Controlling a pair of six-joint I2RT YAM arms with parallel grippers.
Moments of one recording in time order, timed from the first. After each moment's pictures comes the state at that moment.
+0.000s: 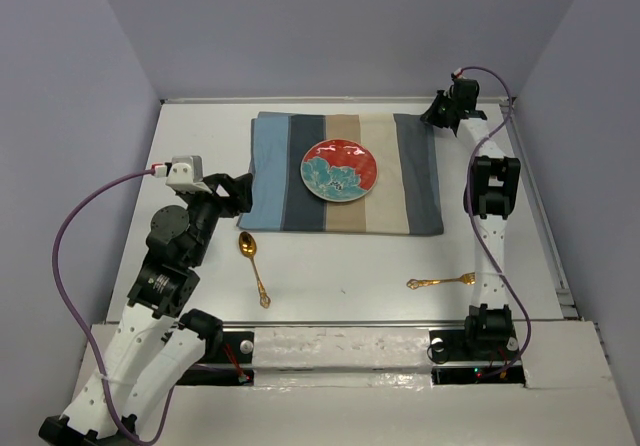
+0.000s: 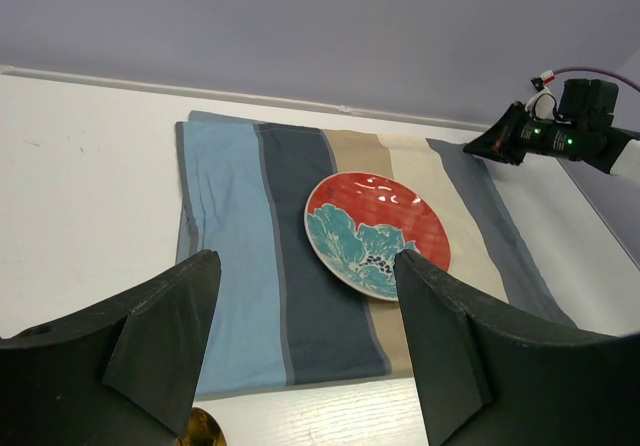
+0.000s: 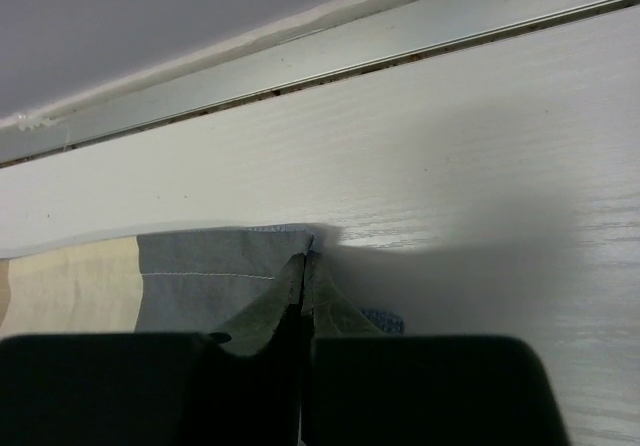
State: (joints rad) left arm -0.41 0.57 0.70 -0.12 -0.19 -0.30; right arm -0.05 2.71 2.41 -0.28 -0.28 0.38
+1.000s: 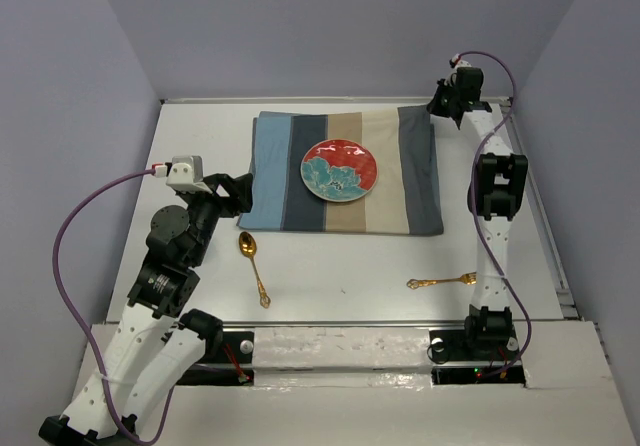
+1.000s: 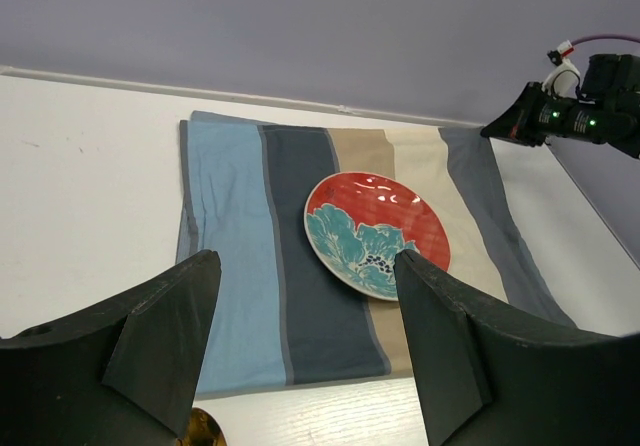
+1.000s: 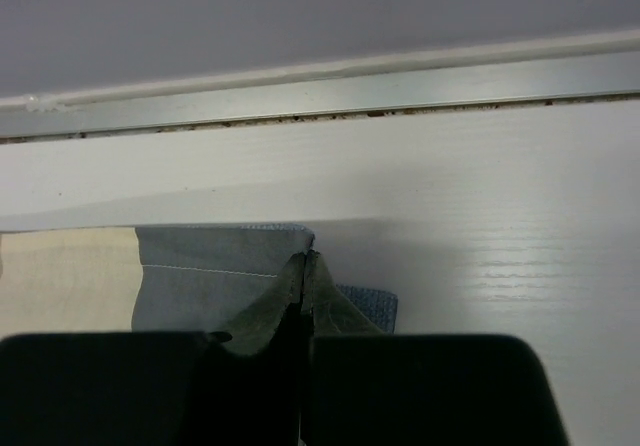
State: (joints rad) left arm -0.41 0.57 0.70 -0.11 -0.19 -0.30; right arm -0.04 2.59 2.34 -0.28 -0.19 0.20
